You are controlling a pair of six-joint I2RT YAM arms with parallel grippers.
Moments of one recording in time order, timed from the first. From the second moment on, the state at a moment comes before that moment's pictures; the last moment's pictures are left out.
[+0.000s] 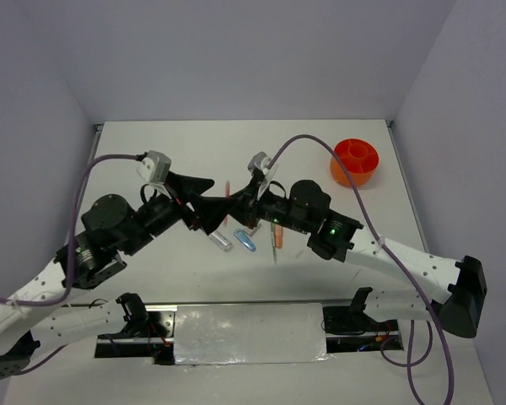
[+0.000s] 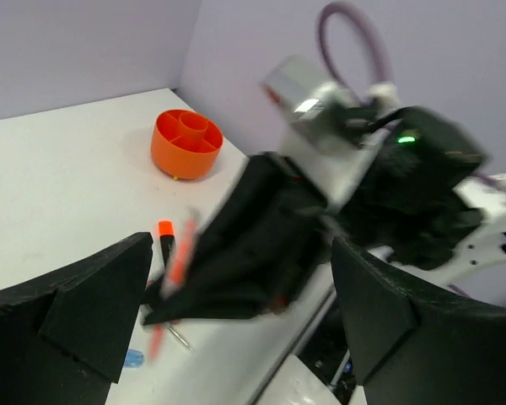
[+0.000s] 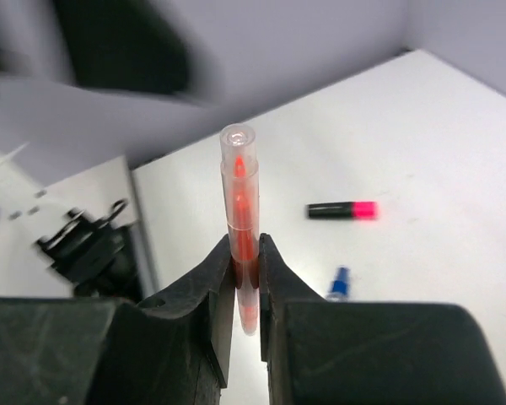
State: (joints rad) left arm -0.94 0.77 1.04 -0.15 -0.12 -0.40; right arm 1.00 1.14 0.97 0.19 -0.18 0.17
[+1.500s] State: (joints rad) left arm -0.98 0.49 0.89 -0.81 -0.46 -0.45; right arm -0.05 1.66 1.11 0.47 0.30 0.09
